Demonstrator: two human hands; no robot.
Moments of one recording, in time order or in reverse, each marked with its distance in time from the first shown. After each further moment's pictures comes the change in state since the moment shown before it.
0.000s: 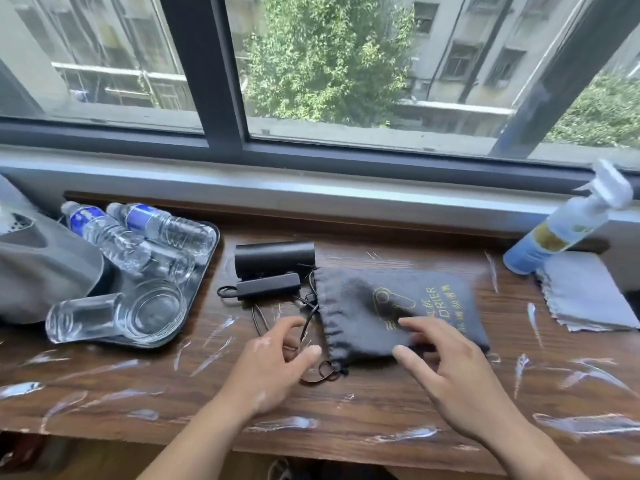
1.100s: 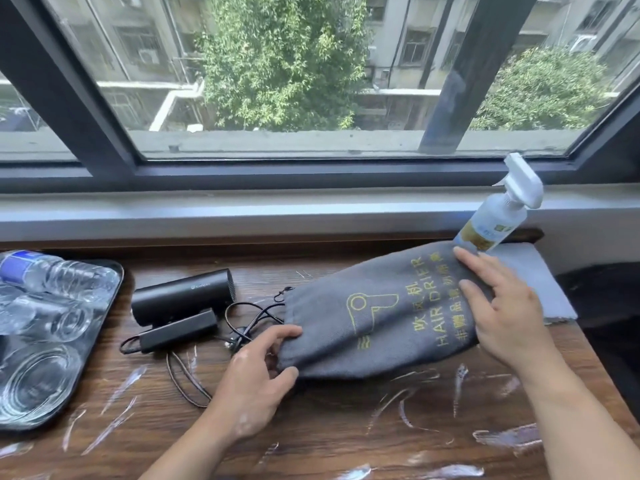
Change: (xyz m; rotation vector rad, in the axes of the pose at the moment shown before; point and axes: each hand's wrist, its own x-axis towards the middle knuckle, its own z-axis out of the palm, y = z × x) left_hand 0.061 0.071 0.075 -0.217 -0.038 0.132; right_hand 0.064 0.119 -0.133 -0.073 0.439 0.011
